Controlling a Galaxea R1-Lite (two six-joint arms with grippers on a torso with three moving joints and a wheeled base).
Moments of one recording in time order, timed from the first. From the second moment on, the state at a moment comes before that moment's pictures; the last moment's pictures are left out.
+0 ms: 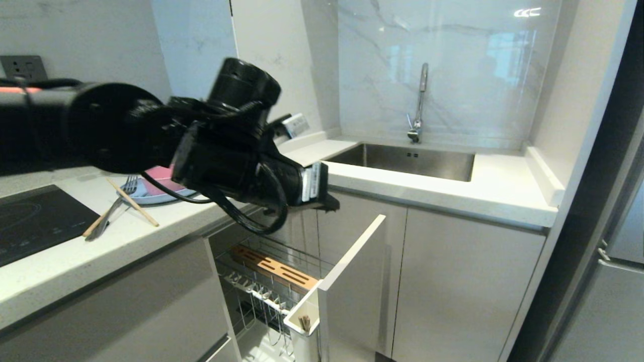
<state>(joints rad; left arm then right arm) -0.65 1.81 -1.58 0.47 -0.23 -0.39 0.00 0.00 0.00 -0.01 -0.05 0.10</state>
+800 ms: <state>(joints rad) -0.74 2.15 -1.60 0.47 -0.07 -0.35 0.00 0.00 0.00 -0.01 -0.05 0.10</state>
